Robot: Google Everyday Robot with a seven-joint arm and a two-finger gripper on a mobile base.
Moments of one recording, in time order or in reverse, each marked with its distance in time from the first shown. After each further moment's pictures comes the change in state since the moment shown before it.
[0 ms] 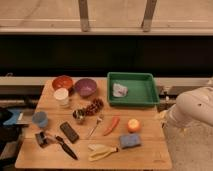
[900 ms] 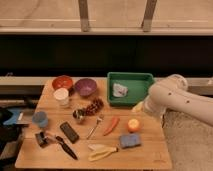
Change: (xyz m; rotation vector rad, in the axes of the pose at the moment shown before) arm 0.021 0.131 -0.004 -0.055 -0.003 -0.244
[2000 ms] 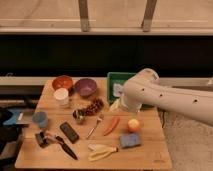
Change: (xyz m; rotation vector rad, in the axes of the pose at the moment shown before) arm 0.023 0.094 -0.002 -0.062 0.013 -0.211
